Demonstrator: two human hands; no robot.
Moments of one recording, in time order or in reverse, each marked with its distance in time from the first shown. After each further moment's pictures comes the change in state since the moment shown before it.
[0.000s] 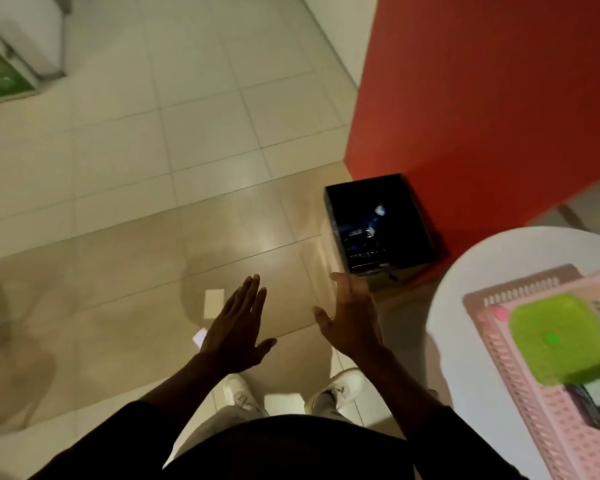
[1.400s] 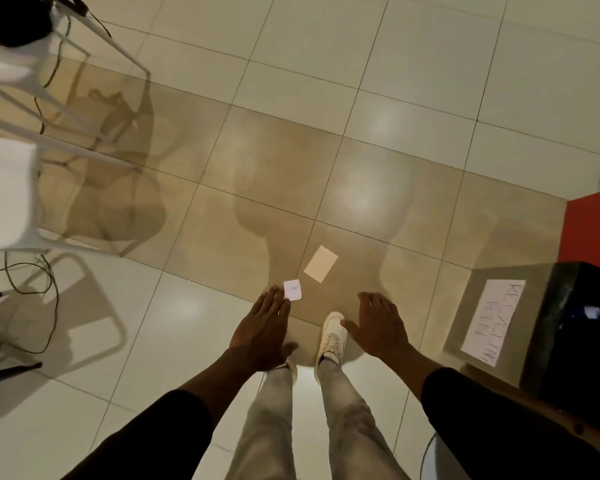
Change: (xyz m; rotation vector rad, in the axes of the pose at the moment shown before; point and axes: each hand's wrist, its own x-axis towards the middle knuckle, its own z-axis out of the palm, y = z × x) left_hand -0.069 -0.287 0.152 -0.344 -0.182 -0.490; right_hand 0.134 -0.169 0.351 -0.491 -0.871 -0.332
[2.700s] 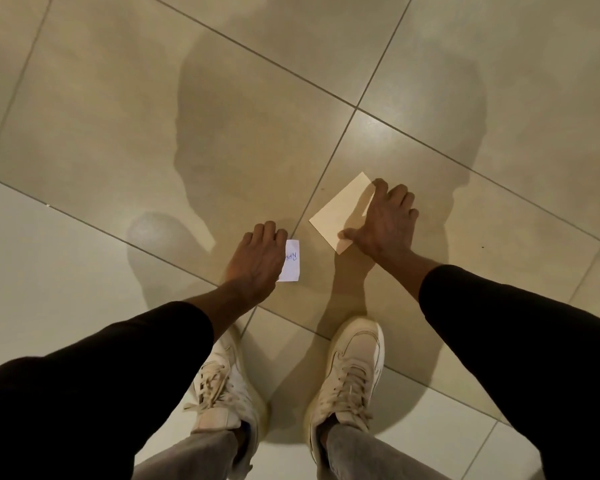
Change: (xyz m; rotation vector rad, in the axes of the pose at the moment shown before) left_hand 0.381 -0.164 0.443 0.060 -0.032 -0.215; right_hand 0.467 0.047 0.377 -0.104 0.147 0.115
